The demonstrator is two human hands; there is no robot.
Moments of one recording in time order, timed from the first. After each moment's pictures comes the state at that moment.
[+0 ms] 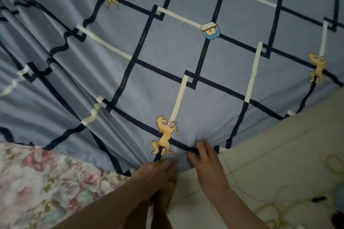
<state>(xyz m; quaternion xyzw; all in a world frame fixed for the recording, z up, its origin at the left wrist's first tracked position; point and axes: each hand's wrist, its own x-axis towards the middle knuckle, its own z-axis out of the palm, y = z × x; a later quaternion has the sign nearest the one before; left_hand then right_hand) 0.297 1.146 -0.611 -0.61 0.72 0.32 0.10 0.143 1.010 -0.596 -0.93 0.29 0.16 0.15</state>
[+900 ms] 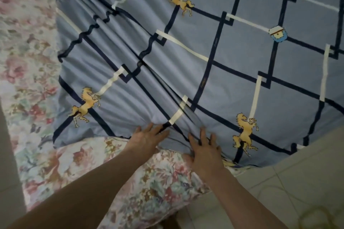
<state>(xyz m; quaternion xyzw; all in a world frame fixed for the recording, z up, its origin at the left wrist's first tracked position) 0.558 1.302 -0.608 -0.74 0.63 0.23 0.08 0.362 1.186 -0.608 -0.89 0.37 0.22 0.16</state>
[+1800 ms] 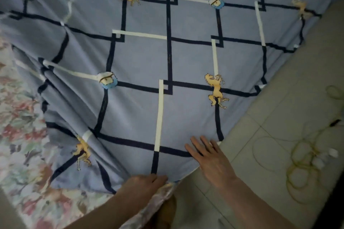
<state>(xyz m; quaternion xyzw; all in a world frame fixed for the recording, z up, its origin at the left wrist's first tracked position) 0.479 1.463 -0.621 -0.51 0.83 0.22 -0.01 0.245 1.312 -0.607 -0.93 0.34 0.11 0.12</state>
